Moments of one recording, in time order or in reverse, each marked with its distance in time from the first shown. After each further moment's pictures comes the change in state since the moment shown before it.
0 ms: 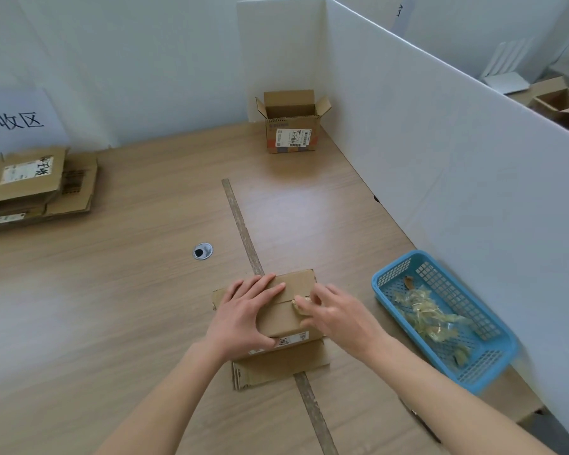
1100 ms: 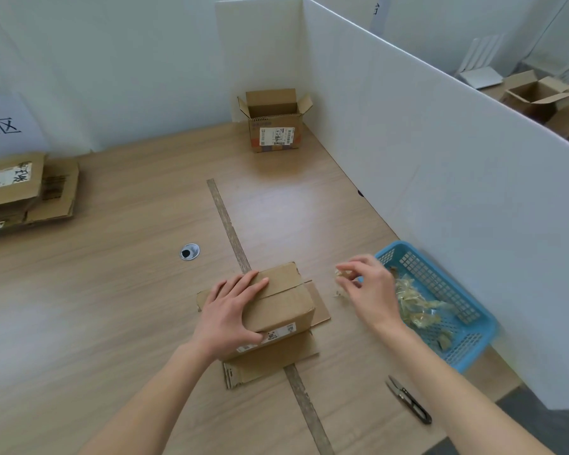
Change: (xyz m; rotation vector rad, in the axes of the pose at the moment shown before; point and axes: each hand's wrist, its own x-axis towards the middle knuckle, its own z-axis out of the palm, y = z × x) left_hand -0.006 0.002 0.003 0.002 0.051 -0.024; right_hand -0.024 0.031 -0.031 0.504 0.299 0.762
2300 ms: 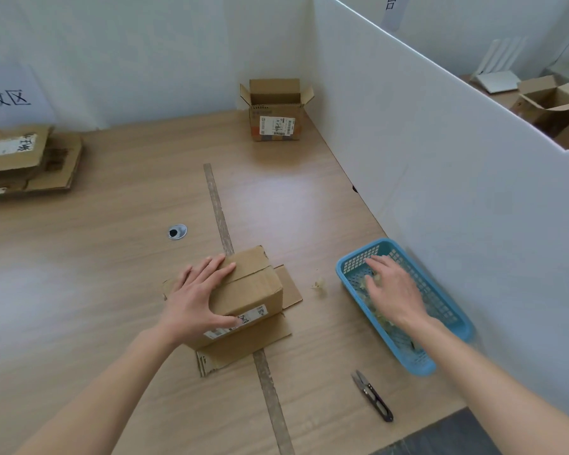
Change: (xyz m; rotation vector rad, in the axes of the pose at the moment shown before) left_hand -0.016 0.015 0.006 -0.029 0.015 -0.137; right_hand 0.015 0.094 -0.061 -0.350 -0.223 0.021
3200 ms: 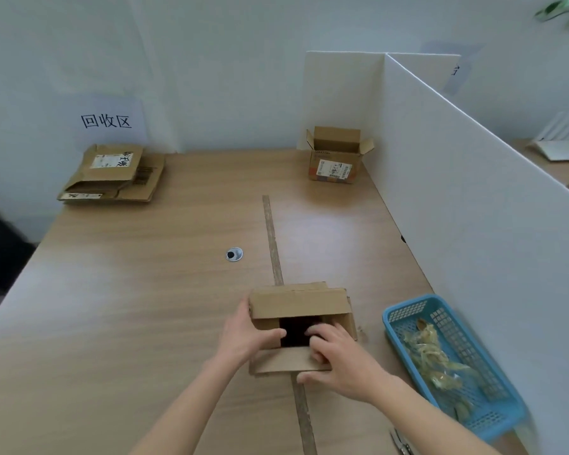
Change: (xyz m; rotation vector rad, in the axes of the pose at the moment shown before) left_hand -0.023 0.028 -0.030 -0.591 0.117 -0.628; right_hand -0.031 -0.135 0.060 -0.123 -0.438 -0.670
